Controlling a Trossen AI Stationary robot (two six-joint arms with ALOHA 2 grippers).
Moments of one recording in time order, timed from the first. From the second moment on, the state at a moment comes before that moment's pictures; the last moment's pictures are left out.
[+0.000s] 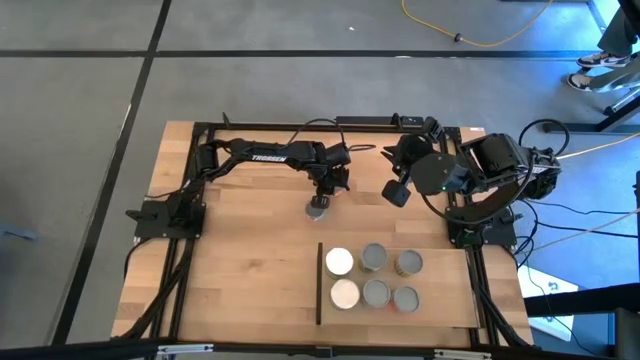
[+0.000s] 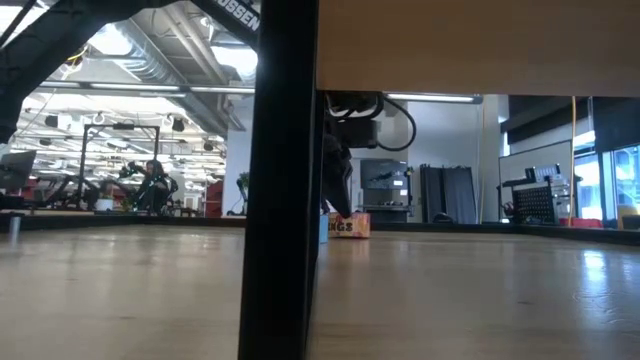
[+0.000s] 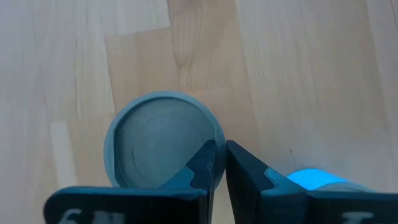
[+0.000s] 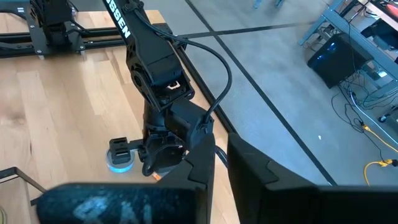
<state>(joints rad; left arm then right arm) 0.30 2.14 1.62 -0.63 0.18 0.39 0.28 1.55 2.11 -1.42 0.80 0.36</state>
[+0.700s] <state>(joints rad) 0.30 2.14 1.62 -0.62 0.15 0.42 0.28 1.55 2.11 -1.42 0.80 0.36</state>
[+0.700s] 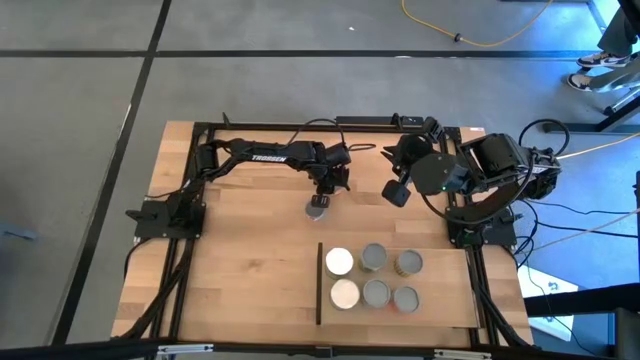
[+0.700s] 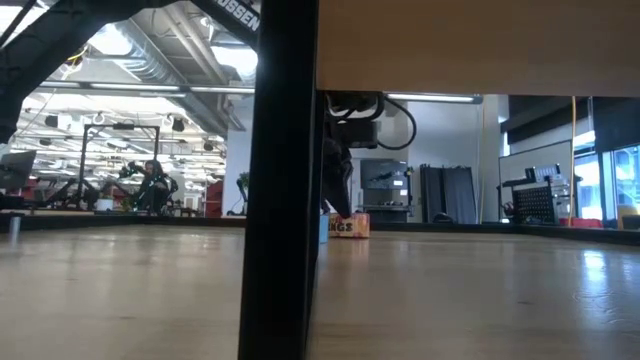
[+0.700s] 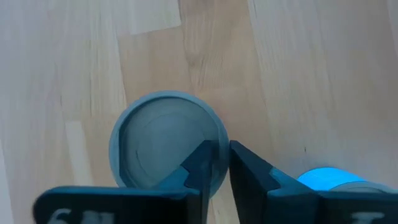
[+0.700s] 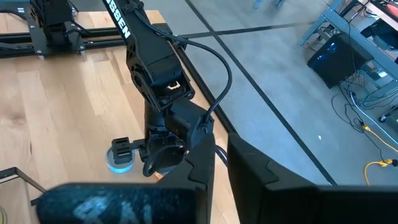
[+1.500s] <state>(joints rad) 0.28 1.94 1.75 -0.90 0.07 0.29 0.24 1.55 2.11 -1.42 0.78 0.30</state>
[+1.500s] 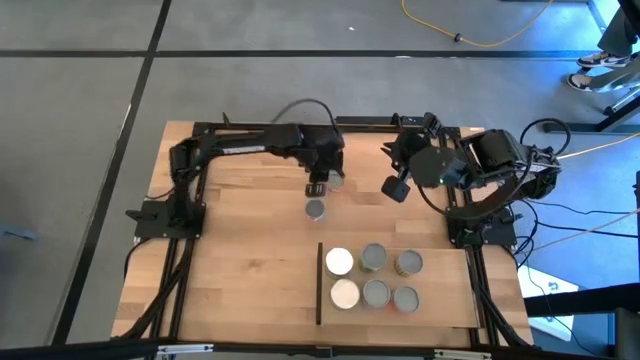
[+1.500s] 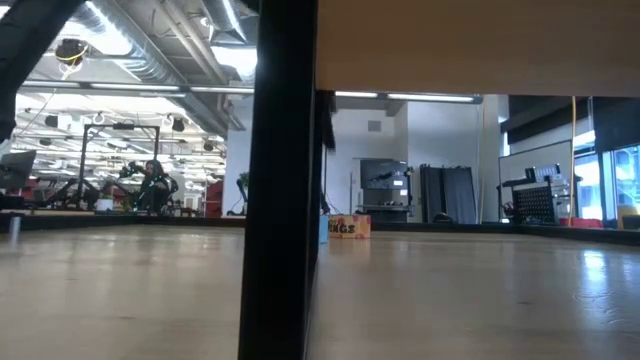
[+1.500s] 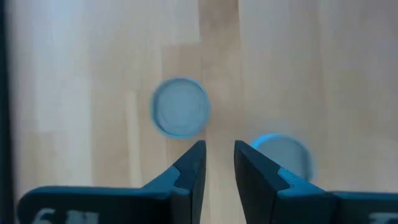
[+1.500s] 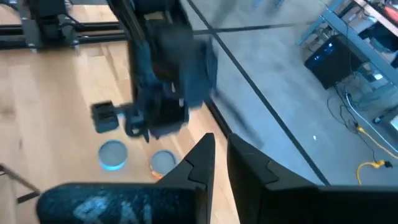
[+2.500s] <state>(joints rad) 0.28 1.28 1.82 -1.17 -0.04 0.00 -0.25 1.90 2.12 -1.38 0.06 -0.24</state>
